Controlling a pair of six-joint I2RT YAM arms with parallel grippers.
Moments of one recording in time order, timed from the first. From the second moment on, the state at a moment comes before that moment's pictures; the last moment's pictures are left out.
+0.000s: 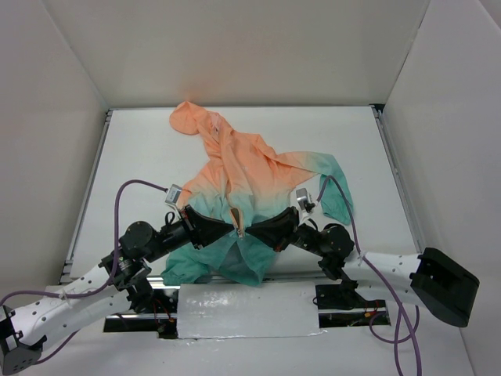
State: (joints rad) left arm -0.89 0.51 0.38 0.25 0.15 -0.95; right arm 0.93 1.02 0.15 1.29 -0.30 0.62
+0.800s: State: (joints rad) left arm -0.89 0.52 0.38 0.27 0.16 -0.95; right arm 0.93 0.99 0.15 1.29 -0.30 0.61
